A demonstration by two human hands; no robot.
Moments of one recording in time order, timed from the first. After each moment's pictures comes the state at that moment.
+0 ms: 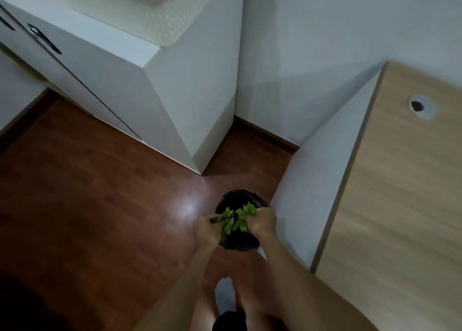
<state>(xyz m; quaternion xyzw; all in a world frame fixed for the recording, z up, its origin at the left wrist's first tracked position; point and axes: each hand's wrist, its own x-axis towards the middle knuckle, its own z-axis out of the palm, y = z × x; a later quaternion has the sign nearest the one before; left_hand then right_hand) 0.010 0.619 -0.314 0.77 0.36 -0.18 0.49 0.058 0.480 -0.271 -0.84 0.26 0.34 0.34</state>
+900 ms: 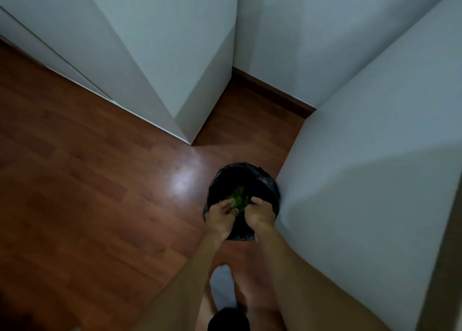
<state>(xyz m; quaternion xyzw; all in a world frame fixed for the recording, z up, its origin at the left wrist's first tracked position) 0.017 0.587 -0.475 0.69 0.35 -0.29 0.56 0.050 0.487 -0.438 -0.74 0.41 0.34 0.42</state>
